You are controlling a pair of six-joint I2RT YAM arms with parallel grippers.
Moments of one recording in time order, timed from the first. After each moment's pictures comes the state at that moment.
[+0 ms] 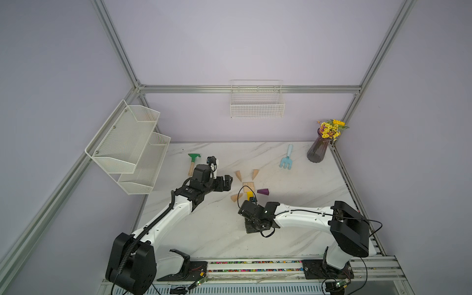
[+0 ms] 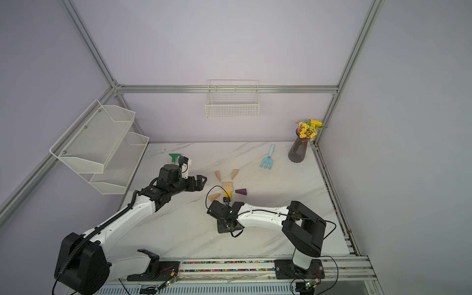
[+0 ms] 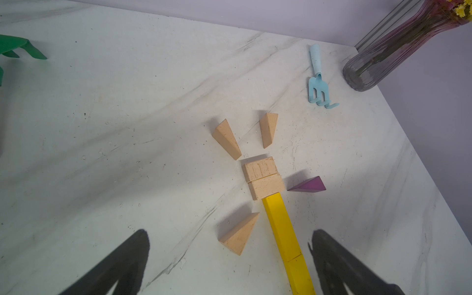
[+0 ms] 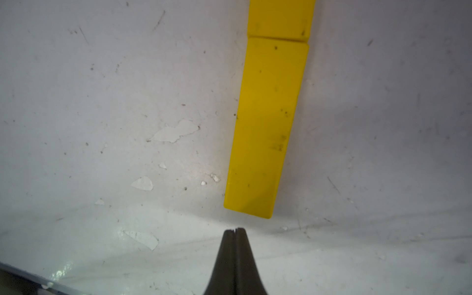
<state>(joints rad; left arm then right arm) -0.36 1.25 0.87 -0.24 0.11 -0.34 1.10 1.71 1.07 -0.63 0.10 0.93</state>
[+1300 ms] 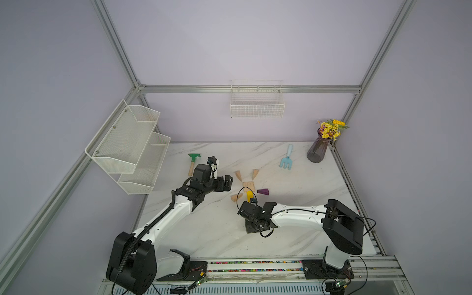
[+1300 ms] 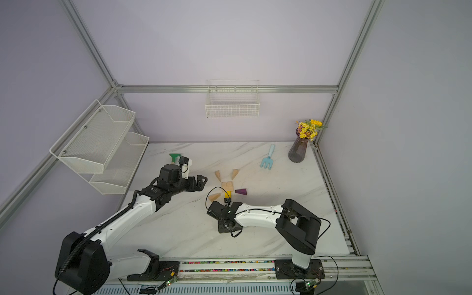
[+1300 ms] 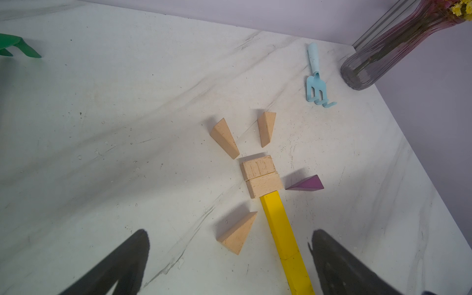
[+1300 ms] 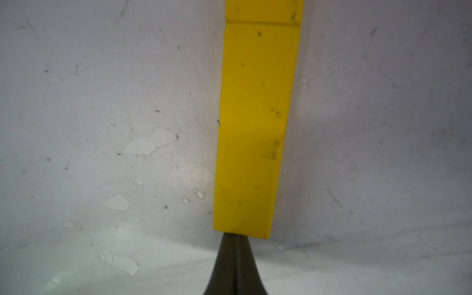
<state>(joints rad) -0.36 1.26 0.87 -0.24 0.12 -0.34 1.08 1.75 1.07 -0.62 0.12 0.96</state>
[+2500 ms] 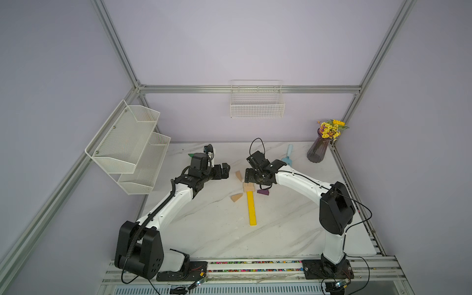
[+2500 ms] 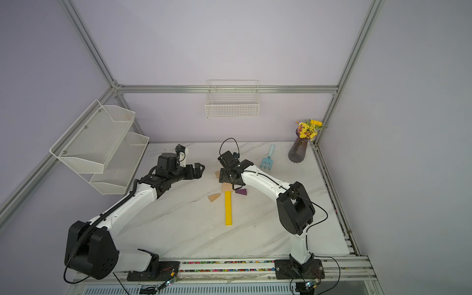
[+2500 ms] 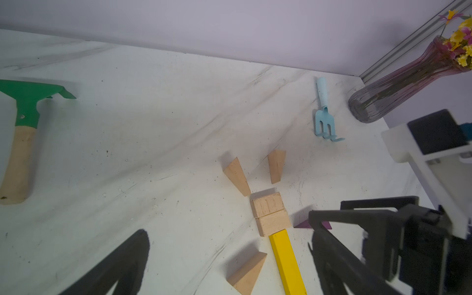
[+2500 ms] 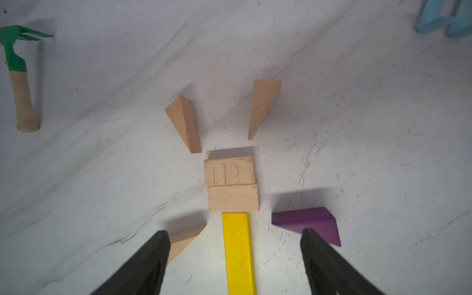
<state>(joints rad) -0.28 1.38 1.05 -0.26 0.13 -0.32 0.67 1.97 1.63 -0.71 0.17 0.73</state>
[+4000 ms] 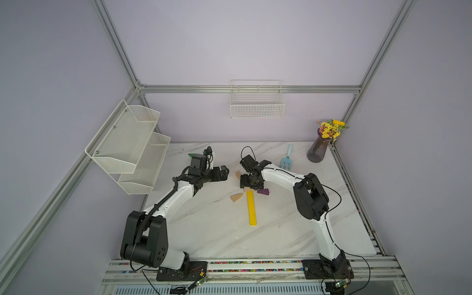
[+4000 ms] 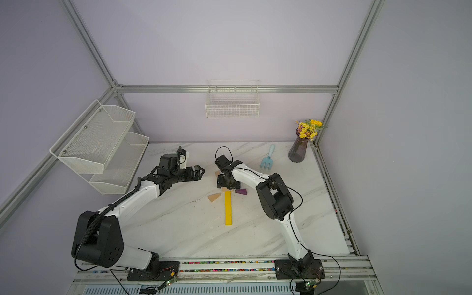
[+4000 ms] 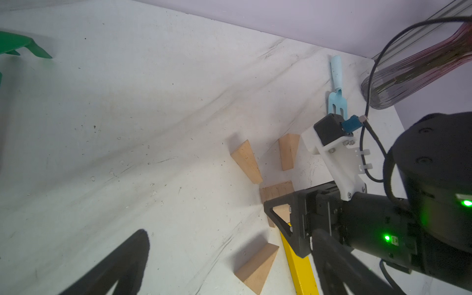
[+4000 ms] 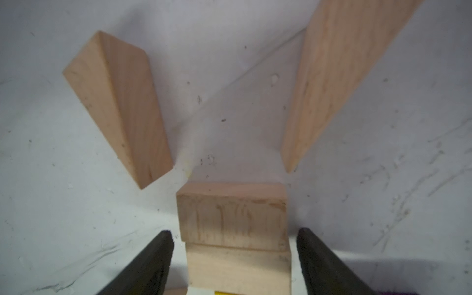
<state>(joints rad) -0.24 1.46 1.02 -0.25 0.21 -0.33 0.66 2.24 1.79 -0.77 0.03 0.69</state>
